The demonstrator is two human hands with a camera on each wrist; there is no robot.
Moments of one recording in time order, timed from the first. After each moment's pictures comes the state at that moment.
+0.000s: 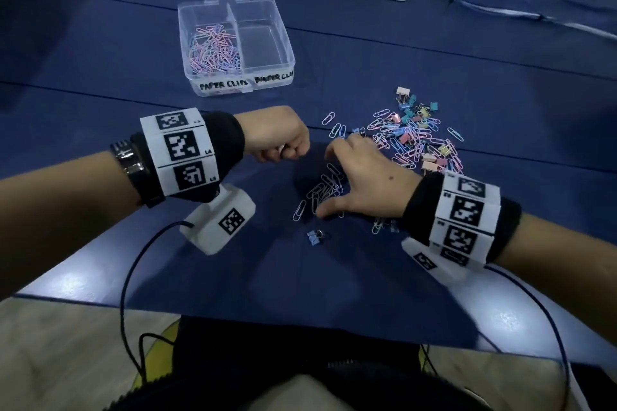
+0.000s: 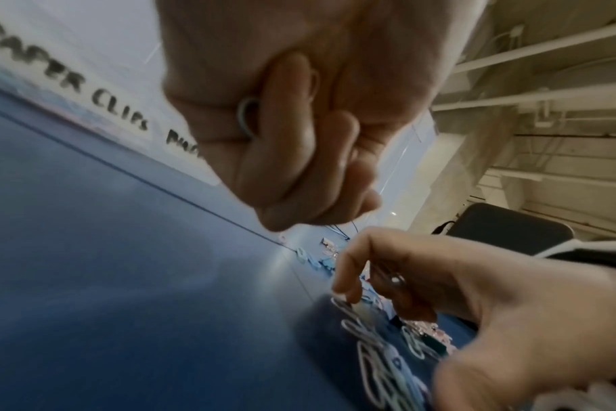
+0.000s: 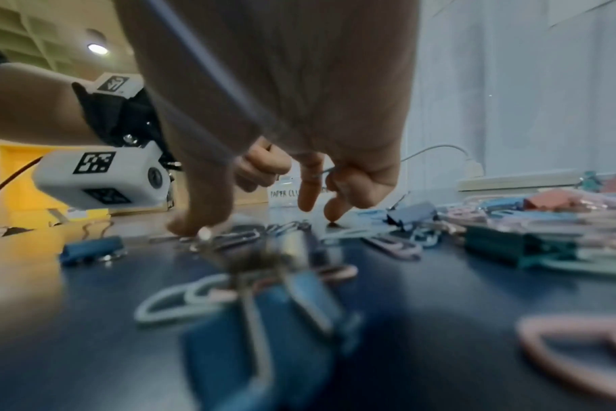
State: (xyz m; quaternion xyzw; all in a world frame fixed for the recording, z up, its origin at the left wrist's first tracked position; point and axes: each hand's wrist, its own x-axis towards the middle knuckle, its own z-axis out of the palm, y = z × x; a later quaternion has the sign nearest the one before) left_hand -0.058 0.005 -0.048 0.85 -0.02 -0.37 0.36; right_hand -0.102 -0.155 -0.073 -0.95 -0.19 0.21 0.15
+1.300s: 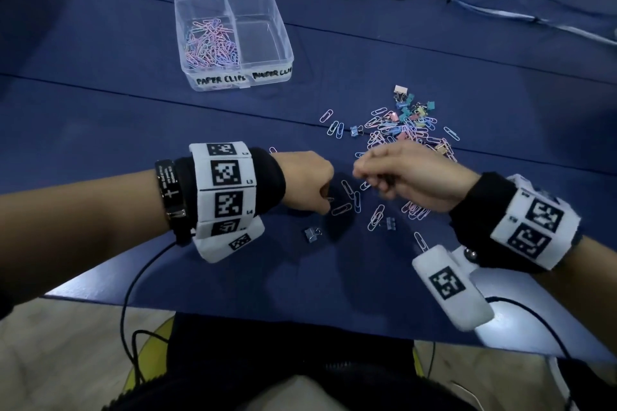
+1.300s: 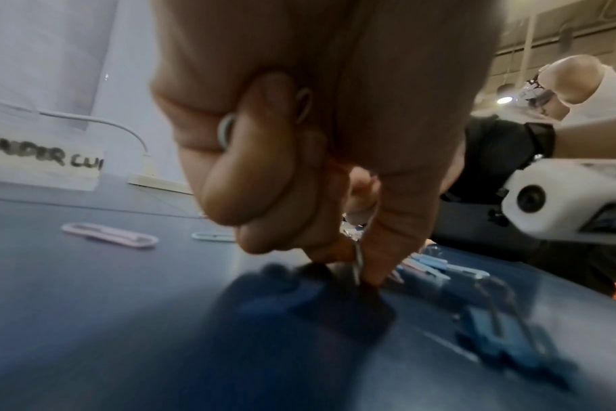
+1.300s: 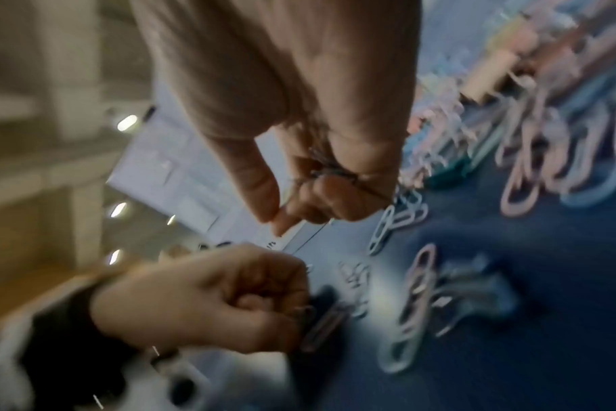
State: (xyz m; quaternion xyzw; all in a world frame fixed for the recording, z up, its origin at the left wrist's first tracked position) left_hand -0.091 -0.026 -0.072 0.90 -0.28 -0.33 0.06; right_hand -0.106 -0.187 -0.058 -0.77 0.07 0.31 0.55
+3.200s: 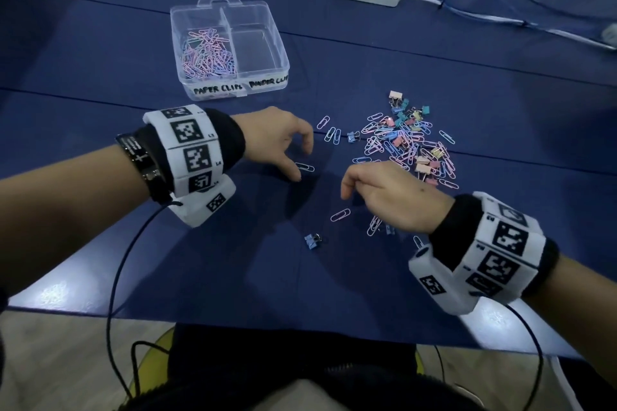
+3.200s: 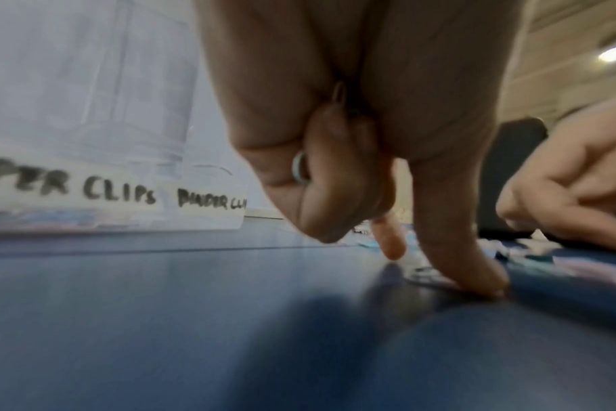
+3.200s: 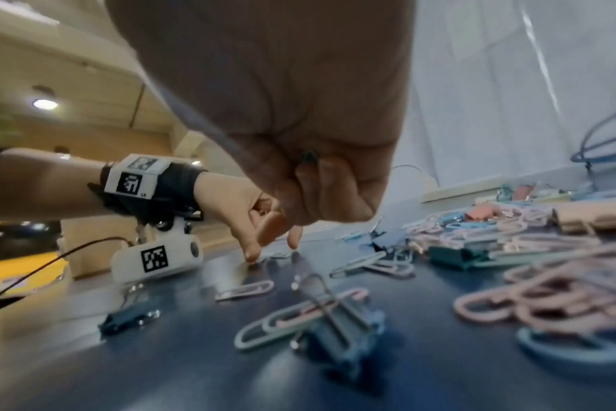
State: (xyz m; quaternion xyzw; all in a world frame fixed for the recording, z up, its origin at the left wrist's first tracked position) left_hand -0.039 0.013 -0.068 0.91 -0.26 -0.27 0.17; right_hand -0.120 -0.171 -0.055 -0.93 -0.11 0.23 0.27
